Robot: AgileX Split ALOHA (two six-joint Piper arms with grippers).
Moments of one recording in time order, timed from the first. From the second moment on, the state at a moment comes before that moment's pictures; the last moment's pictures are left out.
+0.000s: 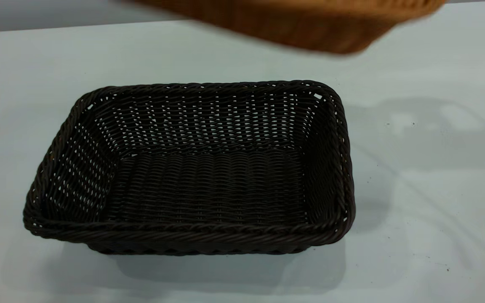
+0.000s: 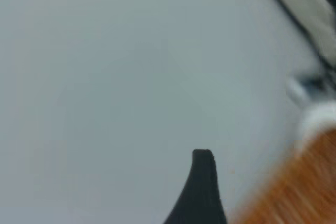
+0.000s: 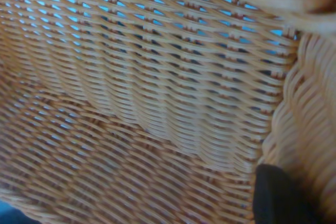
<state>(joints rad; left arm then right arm) -0.72 0.78 -0.86 -0.47 0.11 1.15 0.09 1.72 -1.27 0.76 1.17 -0.33</state>
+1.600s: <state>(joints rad) -0.65 0.79 -0.86 -0.47 -0.05 1.18 0.27 1.99 -1.27 0.74 1.16 -0.29</state>
